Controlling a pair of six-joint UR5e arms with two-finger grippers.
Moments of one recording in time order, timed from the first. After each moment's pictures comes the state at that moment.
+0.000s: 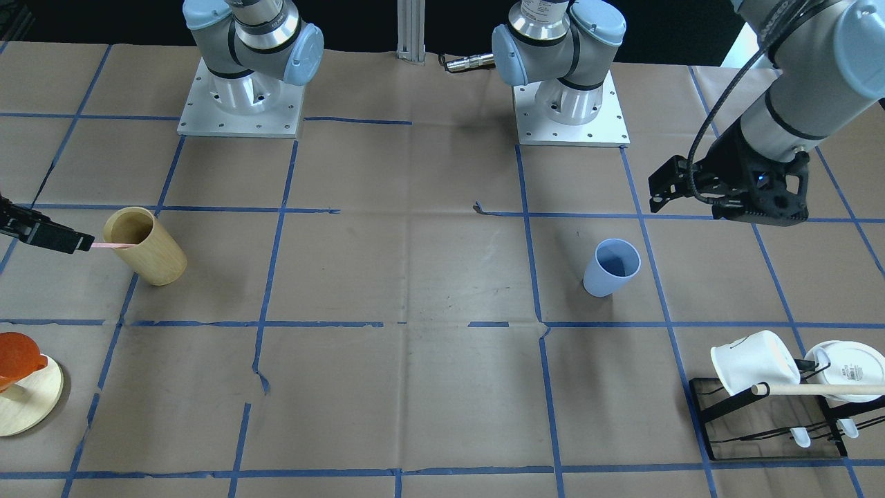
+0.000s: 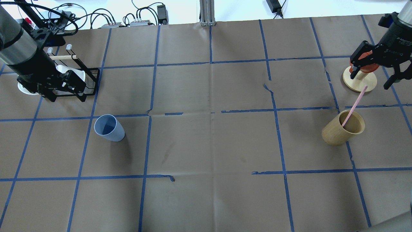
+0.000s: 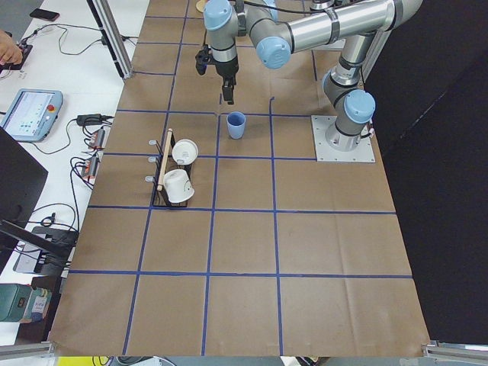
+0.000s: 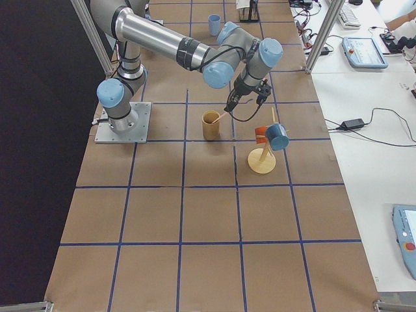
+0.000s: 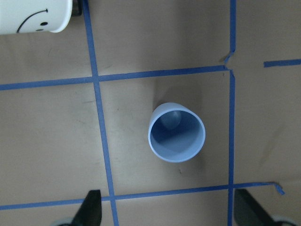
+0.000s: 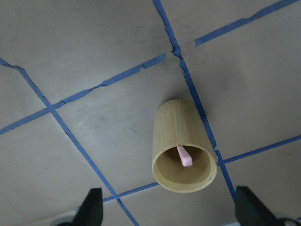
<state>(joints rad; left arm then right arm) -1.26 -1.60 -1.74 -1.48 1.57 0.39 1.15 -1.28 1.43 -1.35 -1.57 0.00</state>
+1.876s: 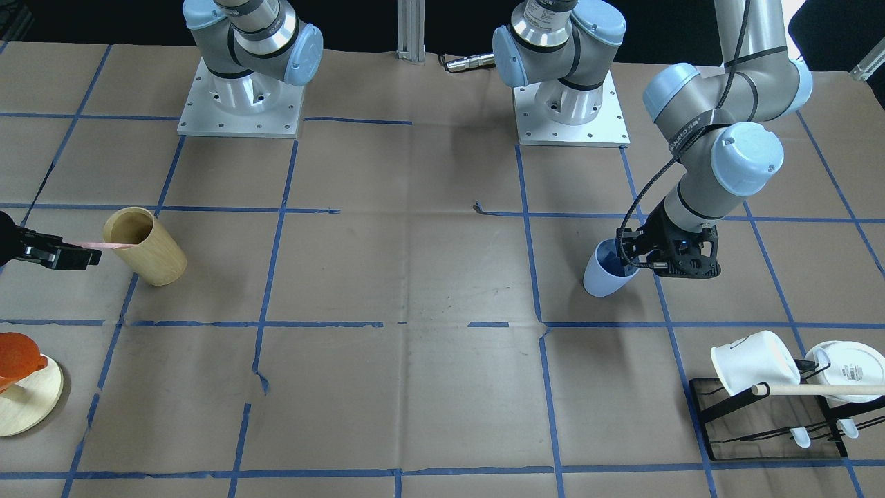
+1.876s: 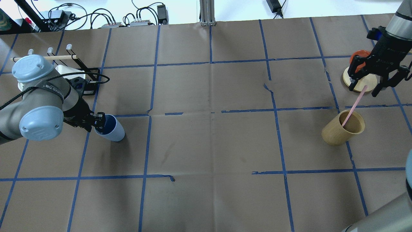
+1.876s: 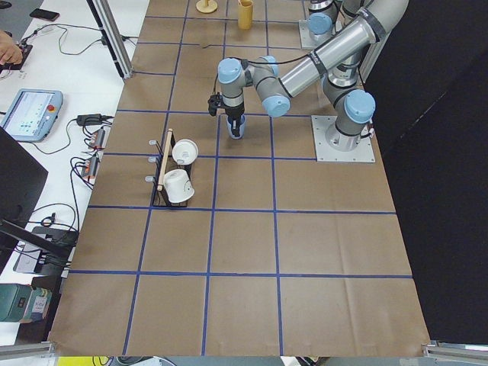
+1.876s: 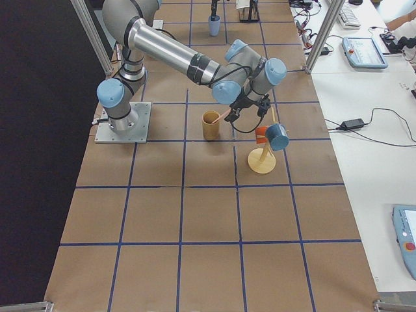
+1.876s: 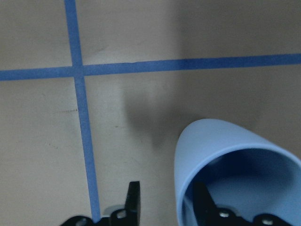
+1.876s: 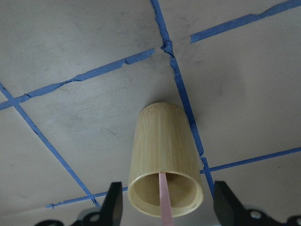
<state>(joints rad) -1.24 -1.70 -2.07 -1.02 1.61 0.37 1.15 -1.20 1.44 -1.37 -1.58 -0.08</state>
